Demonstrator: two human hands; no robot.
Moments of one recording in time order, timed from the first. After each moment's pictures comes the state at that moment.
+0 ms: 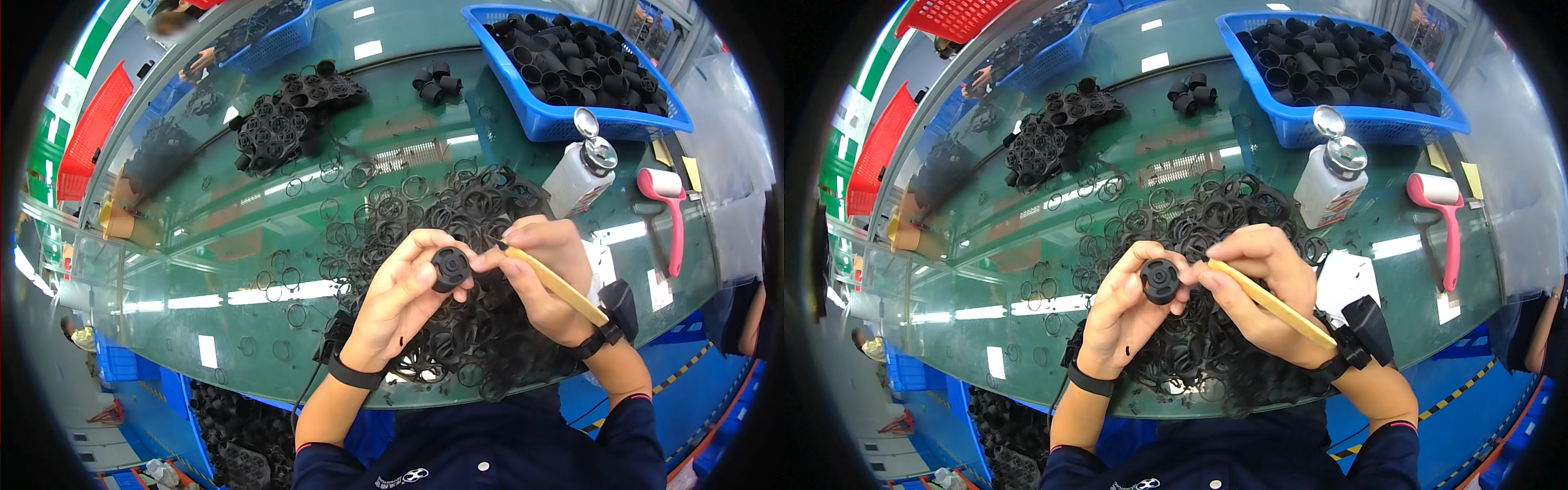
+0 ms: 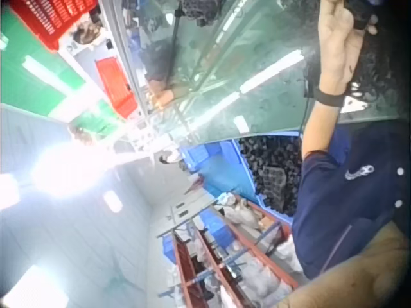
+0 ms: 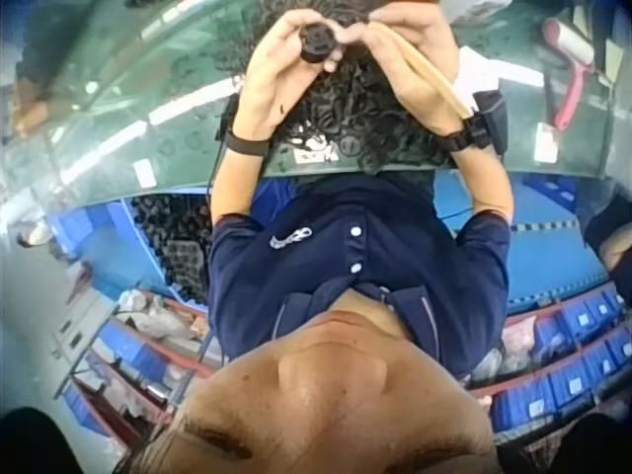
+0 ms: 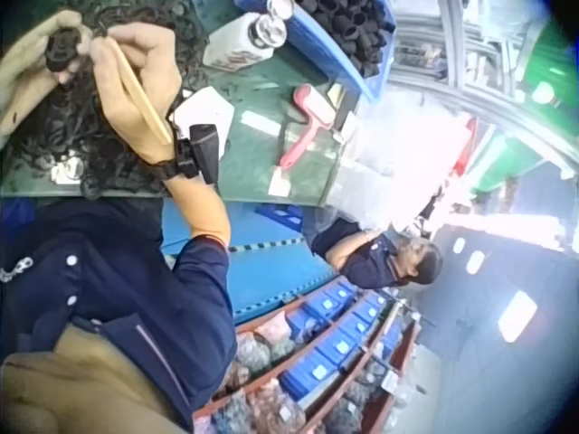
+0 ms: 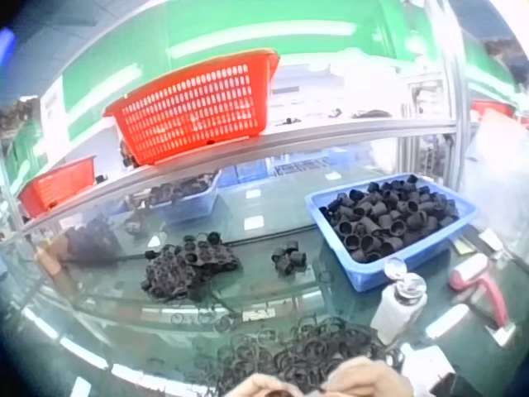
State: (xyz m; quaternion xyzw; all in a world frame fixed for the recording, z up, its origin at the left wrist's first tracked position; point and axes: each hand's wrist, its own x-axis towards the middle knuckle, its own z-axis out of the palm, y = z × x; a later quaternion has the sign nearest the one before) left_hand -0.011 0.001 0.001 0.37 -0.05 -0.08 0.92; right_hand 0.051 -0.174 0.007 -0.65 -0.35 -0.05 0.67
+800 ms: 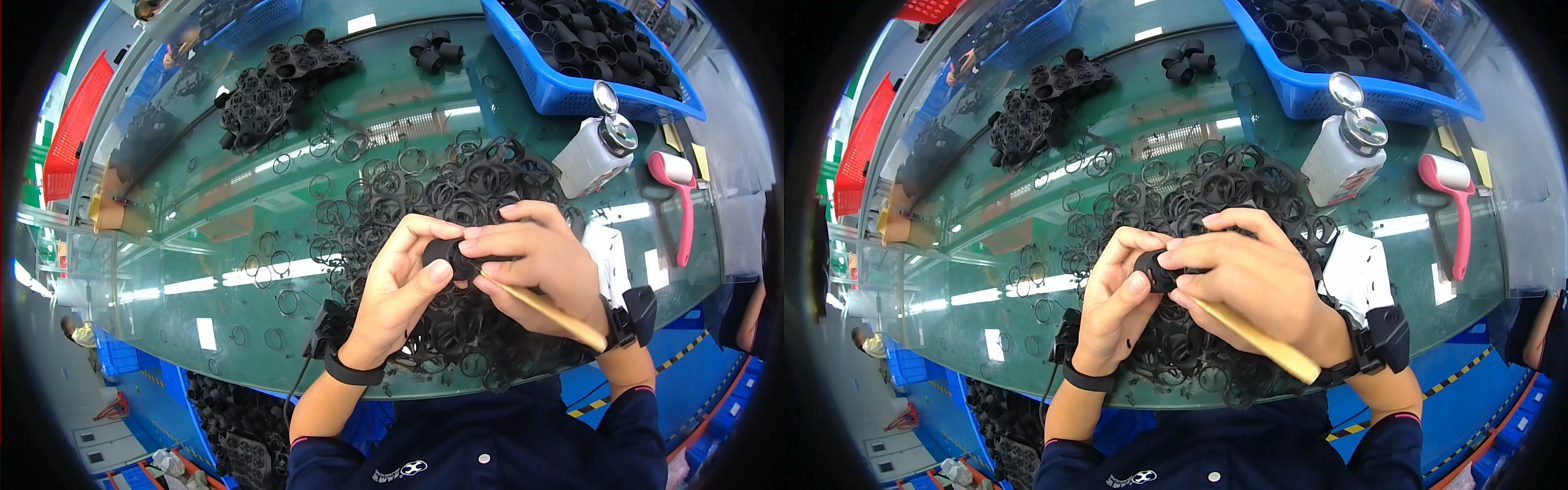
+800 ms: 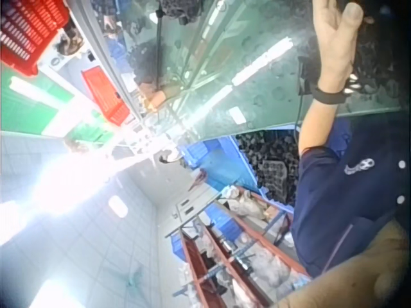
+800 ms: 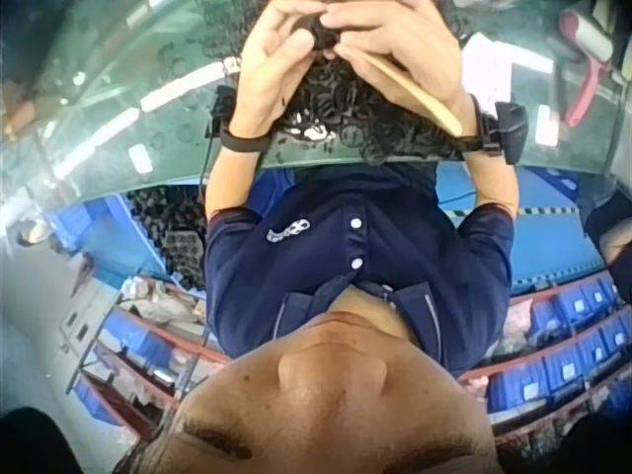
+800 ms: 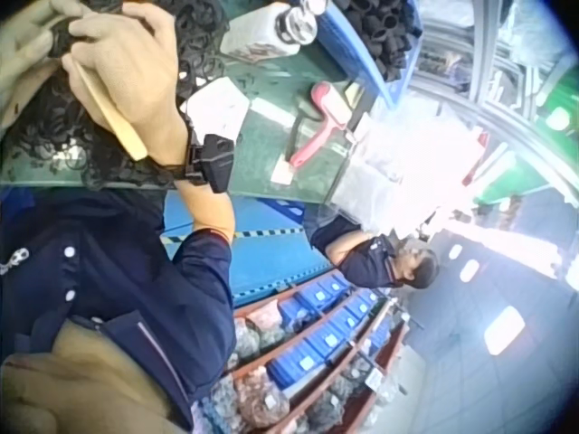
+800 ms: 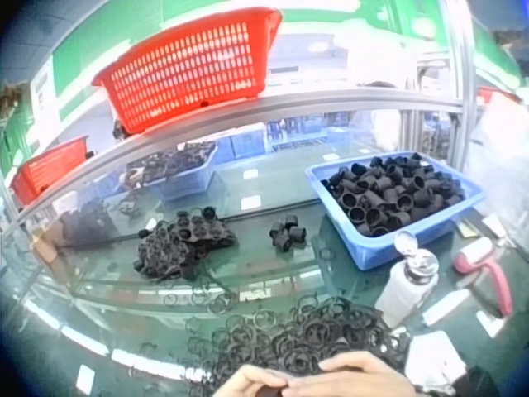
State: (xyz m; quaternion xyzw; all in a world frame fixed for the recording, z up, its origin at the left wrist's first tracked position) left_hand -0.015 -0.003 -0.006 0.49 -0.01 -0.01 0.87; right_hand 0.059 -0.170 0.017 -0.71 -0.54 -0.13 0.43
